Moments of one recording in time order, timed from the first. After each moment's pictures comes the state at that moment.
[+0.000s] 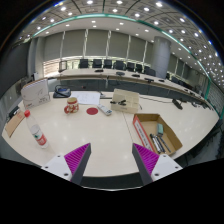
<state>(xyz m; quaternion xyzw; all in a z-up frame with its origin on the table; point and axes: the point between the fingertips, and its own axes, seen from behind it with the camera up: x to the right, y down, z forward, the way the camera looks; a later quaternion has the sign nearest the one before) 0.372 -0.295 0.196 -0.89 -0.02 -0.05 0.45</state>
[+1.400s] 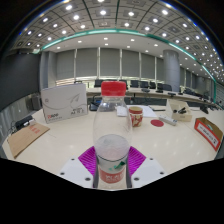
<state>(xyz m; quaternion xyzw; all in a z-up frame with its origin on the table) -0.013 -0.166 0.081 -0.82 -0.03 0.02 0.56</state>
